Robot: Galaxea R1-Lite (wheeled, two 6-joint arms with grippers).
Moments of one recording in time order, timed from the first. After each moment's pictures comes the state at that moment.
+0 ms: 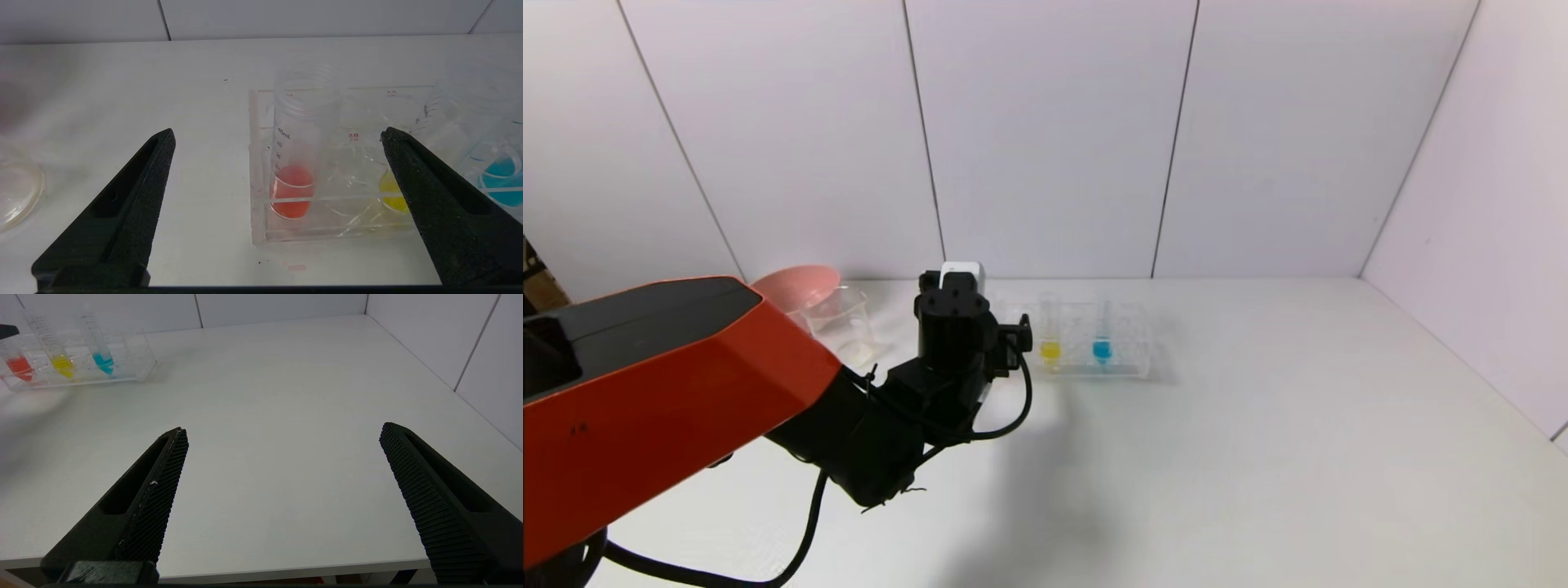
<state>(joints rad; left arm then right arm) -0.63 2.13 -0.94 -1.03 0.53 -0.16 0.00 0.00 0.00 0.00 -0.04 0.09</state>
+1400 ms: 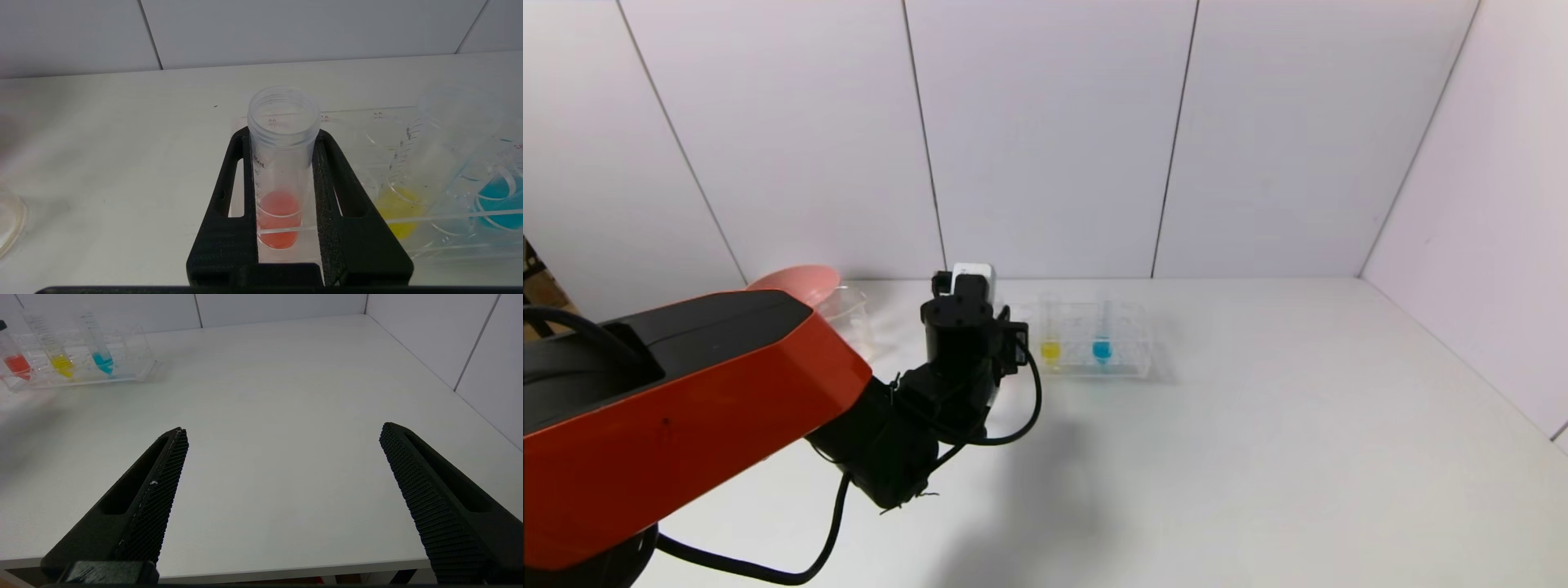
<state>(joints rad) -0.62 2.19 -0.97 -1.18 0.52 -0.07 0.00 0.00 0.00 0.00 -0.04 0.09</state>
